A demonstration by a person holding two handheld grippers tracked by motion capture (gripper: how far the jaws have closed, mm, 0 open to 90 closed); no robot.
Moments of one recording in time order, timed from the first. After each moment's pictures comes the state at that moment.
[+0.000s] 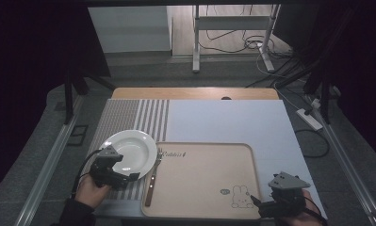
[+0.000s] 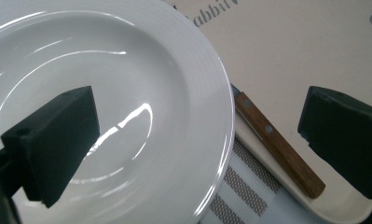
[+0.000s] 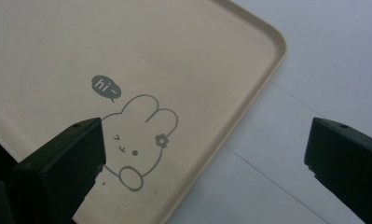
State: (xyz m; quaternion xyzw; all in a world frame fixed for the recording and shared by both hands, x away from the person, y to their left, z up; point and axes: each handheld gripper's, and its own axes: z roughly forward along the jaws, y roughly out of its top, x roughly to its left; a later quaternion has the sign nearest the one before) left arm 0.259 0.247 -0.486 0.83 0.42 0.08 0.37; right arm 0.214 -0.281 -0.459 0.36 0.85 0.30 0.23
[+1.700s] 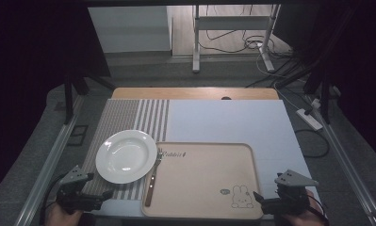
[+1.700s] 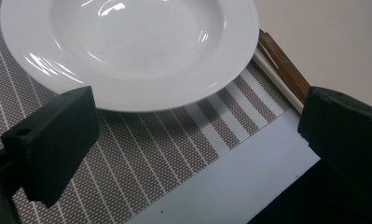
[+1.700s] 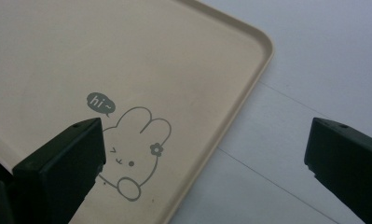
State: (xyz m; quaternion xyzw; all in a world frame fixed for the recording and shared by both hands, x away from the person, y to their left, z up) left arm 0.186 0.296 -0.490 0.79 0.48 0.12 0.36; right arm 0.217 -0.291 -0.456 0.40 0.82 0.34 0.22
